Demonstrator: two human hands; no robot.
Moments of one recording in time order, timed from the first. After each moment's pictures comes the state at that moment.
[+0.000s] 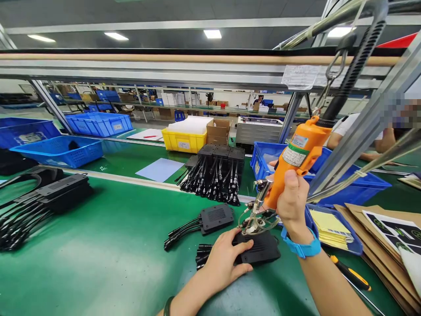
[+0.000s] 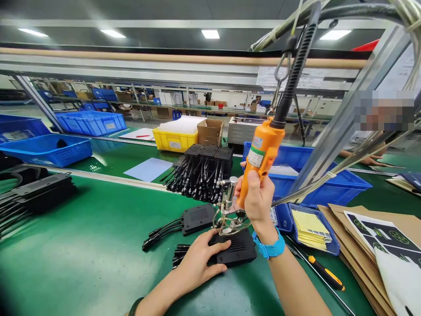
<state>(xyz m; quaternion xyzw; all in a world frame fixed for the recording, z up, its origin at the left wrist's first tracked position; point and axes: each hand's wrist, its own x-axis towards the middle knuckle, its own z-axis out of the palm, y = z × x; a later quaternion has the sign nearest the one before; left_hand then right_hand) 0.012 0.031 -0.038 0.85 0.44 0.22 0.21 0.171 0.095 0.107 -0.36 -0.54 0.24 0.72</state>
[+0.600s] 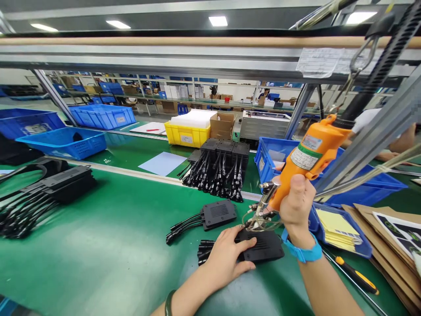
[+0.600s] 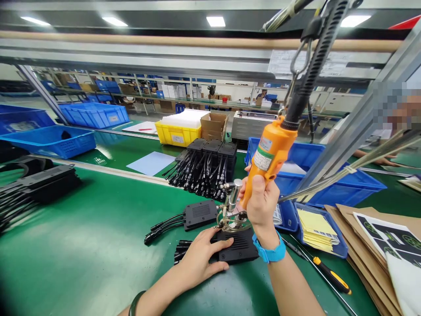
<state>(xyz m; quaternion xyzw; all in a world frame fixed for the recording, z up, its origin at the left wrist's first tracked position) 0.014 0.032 -0.041 0.85 0.44 0.21 0.20 0.167 0.091 0.091 -0.36 -0.54 0.25 0.72</state>
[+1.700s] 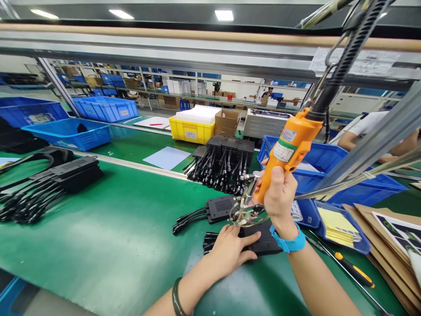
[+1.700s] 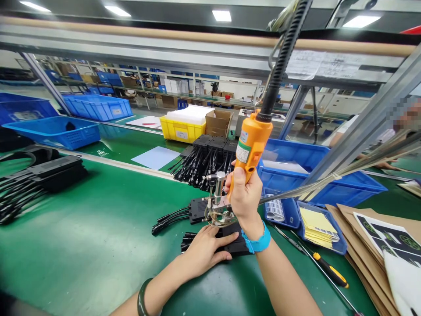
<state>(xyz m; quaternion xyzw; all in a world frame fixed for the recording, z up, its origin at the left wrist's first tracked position) 0.011 0.027 -0.031 0.86 0.45 0.16 0.19 0.122 0.088 0.098 -0.36 -0.55 0.28 0.70</state>
